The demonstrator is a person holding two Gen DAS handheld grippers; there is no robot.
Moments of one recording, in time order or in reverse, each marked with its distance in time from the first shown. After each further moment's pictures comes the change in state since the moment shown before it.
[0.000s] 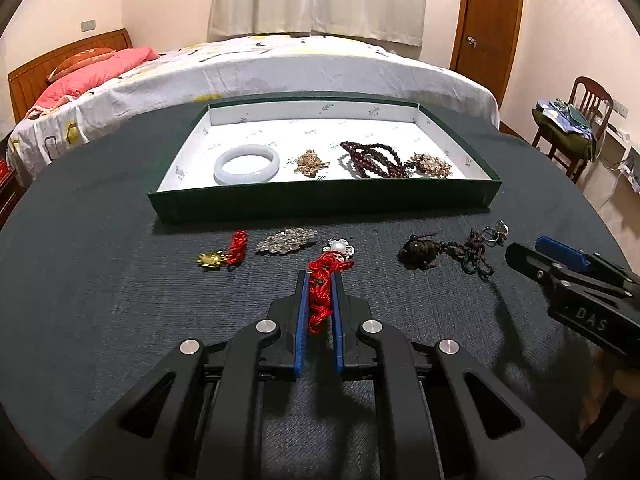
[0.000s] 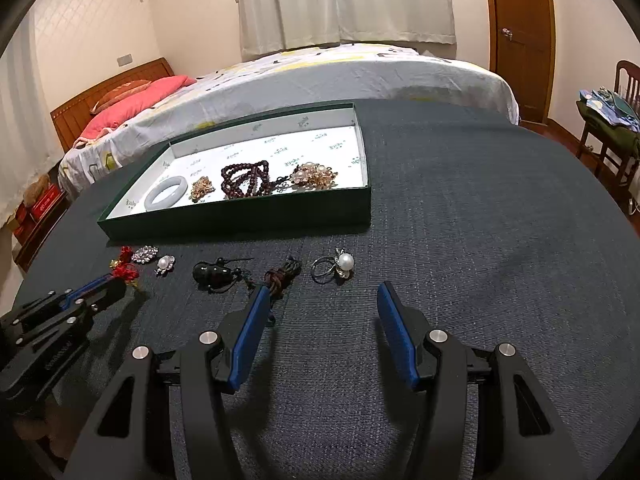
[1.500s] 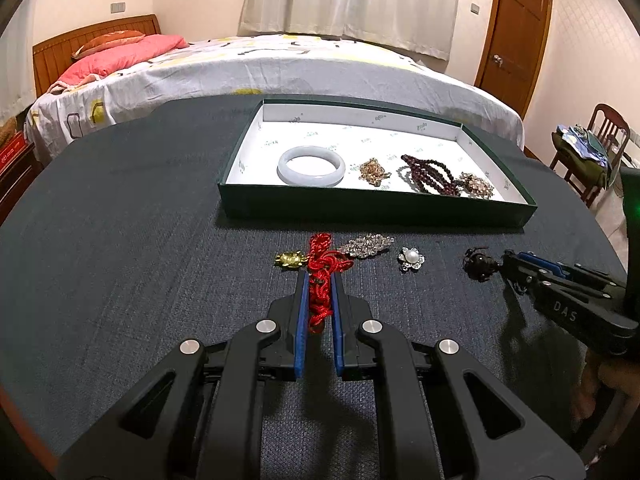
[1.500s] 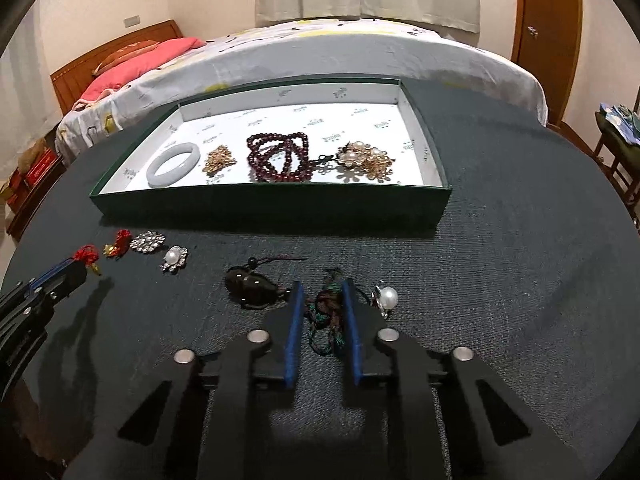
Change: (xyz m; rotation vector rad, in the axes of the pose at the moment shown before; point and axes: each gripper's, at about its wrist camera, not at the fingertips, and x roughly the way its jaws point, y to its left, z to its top) left arm -0.007 0.052 -0.002 -0.090 -0.010 0.035; right arm 0.035 0.043 0.015 -0.085 0.120 -0.002
